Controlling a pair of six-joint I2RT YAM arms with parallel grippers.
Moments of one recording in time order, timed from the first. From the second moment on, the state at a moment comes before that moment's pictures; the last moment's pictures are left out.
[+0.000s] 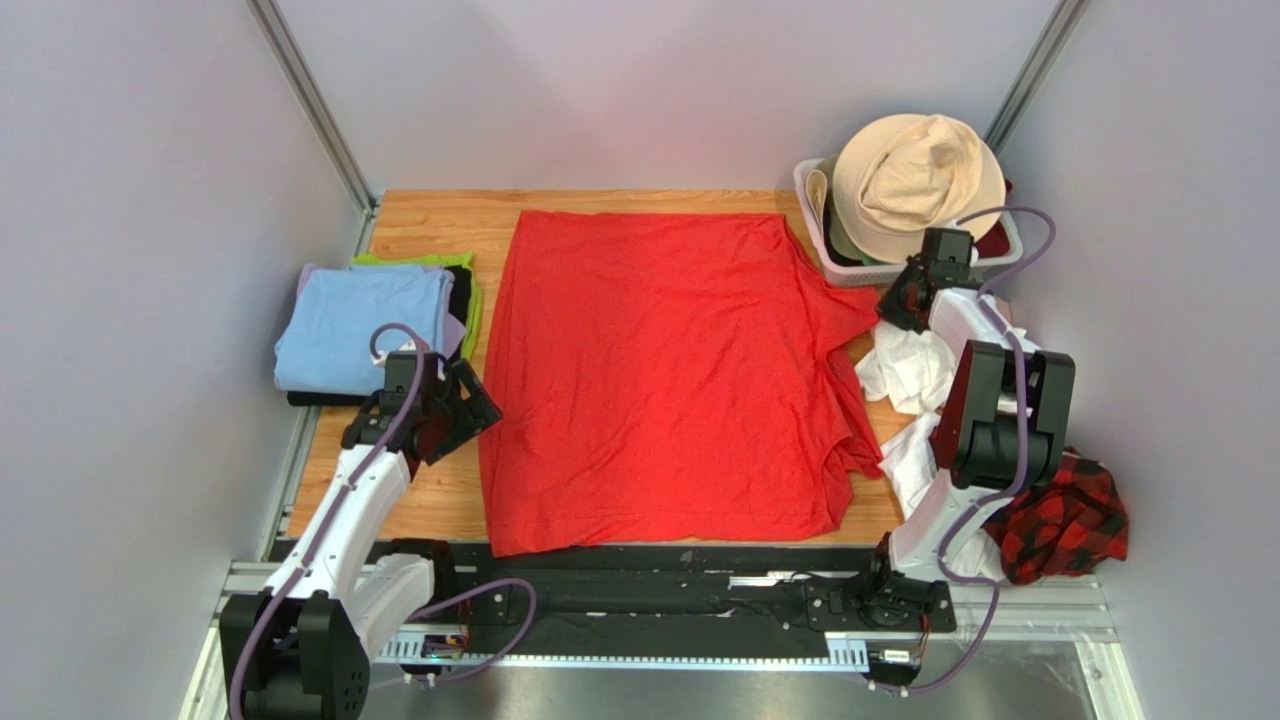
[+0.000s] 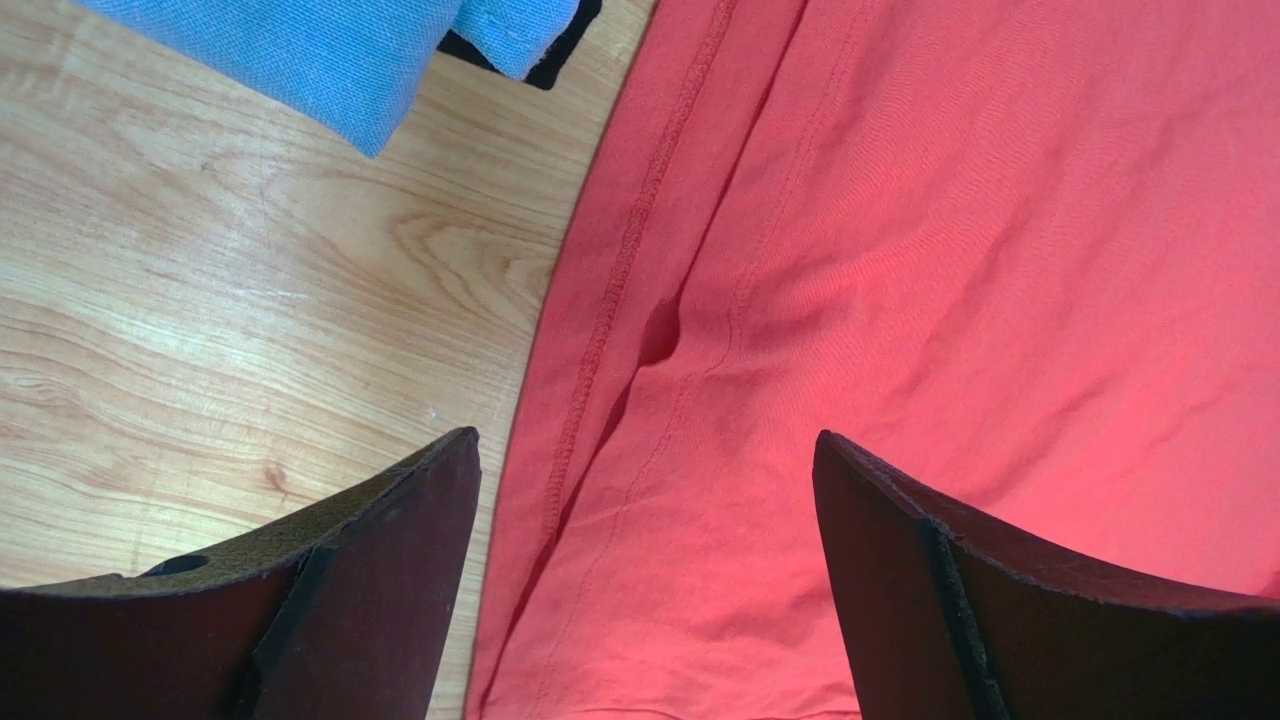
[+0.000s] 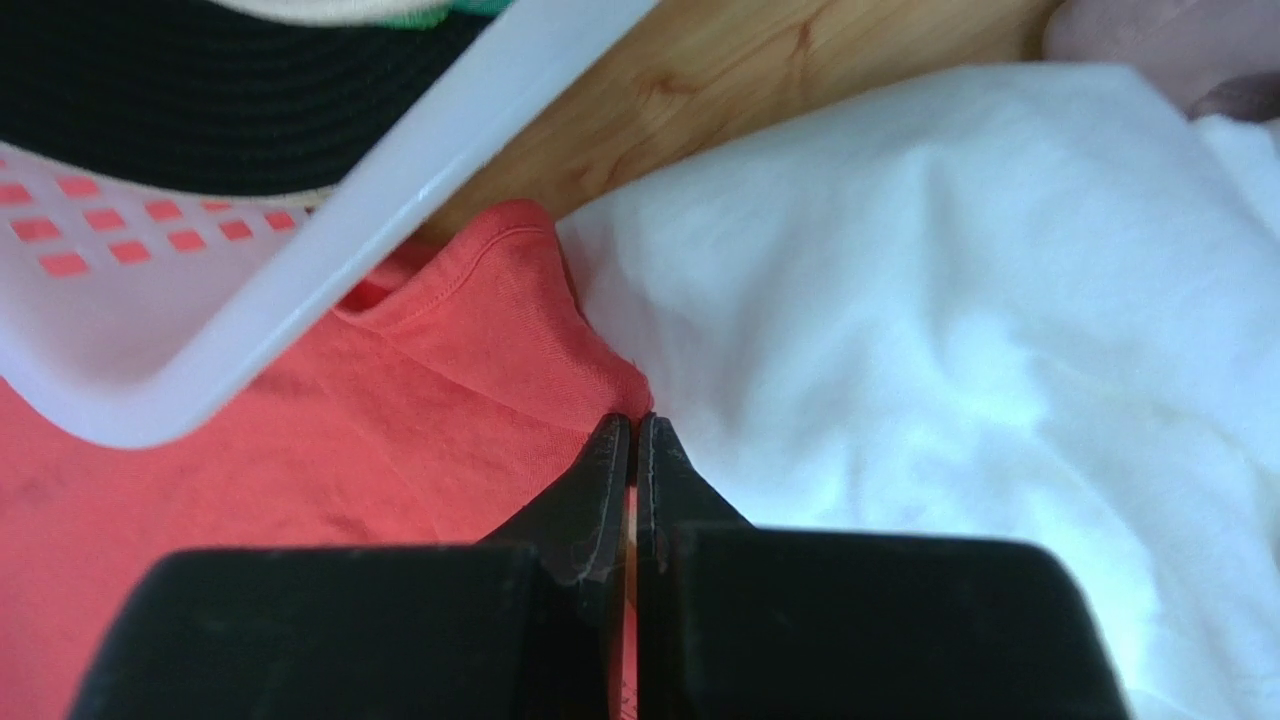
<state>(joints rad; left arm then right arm) -0.04 0.93 0.56 -0.54 0.02 -0.62 -0.19 1.79 1.22 -0.29 -0.01 0.46</state>
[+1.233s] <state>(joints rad) -0.04 1.08 0.54 -0.67 0.03 -0.80 0.01 1.24 0.77 -0.37 -0.06 0.67</state>
